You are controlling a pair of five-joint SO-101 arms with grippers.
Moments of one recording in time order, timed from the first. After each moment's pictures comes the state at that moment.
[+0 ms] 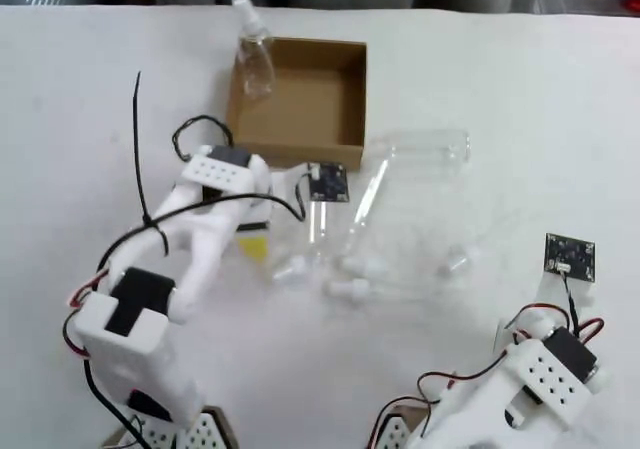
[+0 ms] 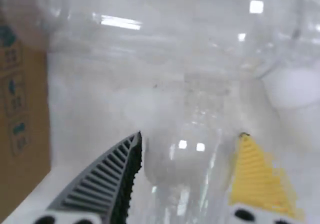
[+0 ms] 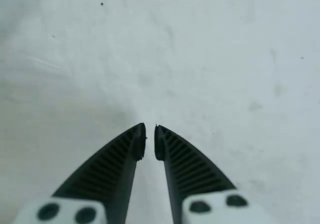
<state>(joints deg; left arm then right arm) 11.1 14.9 18.6 56.1 -64.7 43.5 -58.9 74.0 63.3 33.2</state>
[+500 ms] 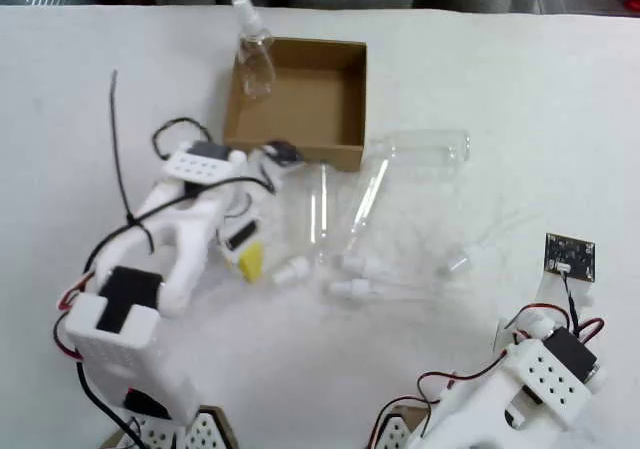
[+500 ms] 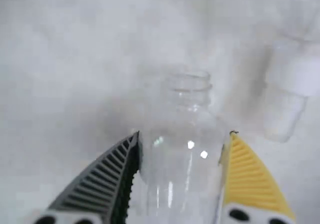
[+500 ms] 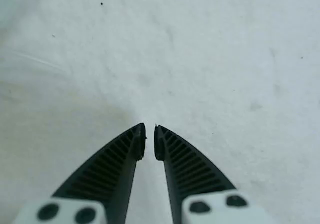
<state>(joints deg) 2.9 14.9 18.4 75.0 -23.3 43.5 -58.9 74.0 63.3 33.2</state>
